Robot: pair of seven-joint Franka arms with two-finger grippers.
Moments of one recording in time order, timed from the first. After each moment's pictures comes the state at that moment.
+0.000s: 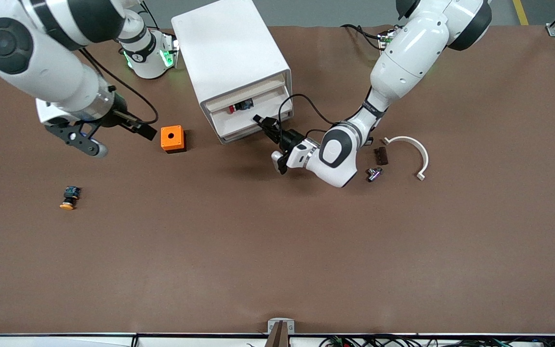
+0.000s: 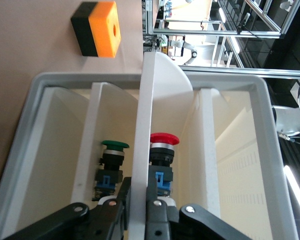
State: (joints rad) left arm -0.44 0.84 -0.25 -1.66 -1.37 1.74 0.84; right arm 0.50 0.07 -0.14 -1.64 0.09 1.56 0.91
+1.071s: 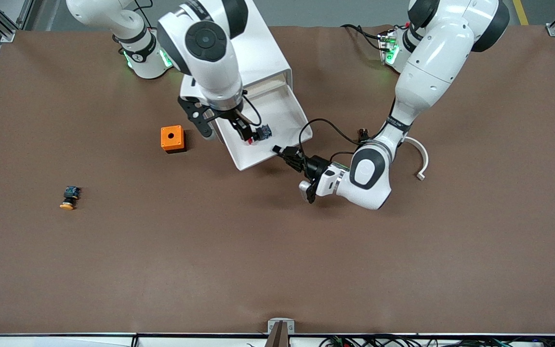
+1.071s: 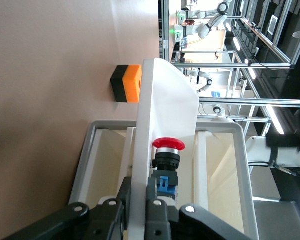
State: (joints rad) left arm -0.34 0.84 -0.17 -1.57 -1.31 1.74 0.79; right arm 0.87 0.26 -0.14 -1.67 0.10 1.85 1.65
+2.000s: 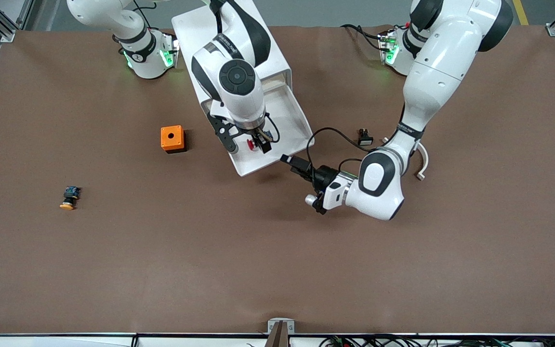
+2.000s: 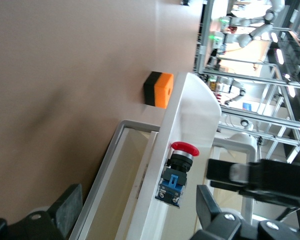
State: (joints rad) left arm -0.32 0.84 -0.15 -1.46 -1.15 1.75 0.50; right arm 0.89 0.40 -0.15 -1.67 0.17 1.95 1.70
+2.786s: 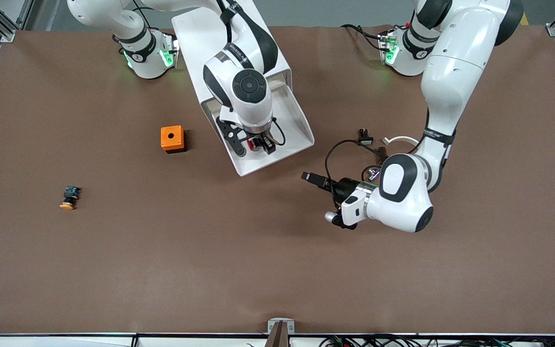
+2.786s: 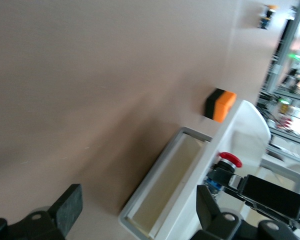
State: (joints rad) left arm -0.30 0.79 -0.08 -1.36 -0.84 1.75 0.21; right arm 0.91 0.44 -0.15 -1.66 0.18 1.98 1.70
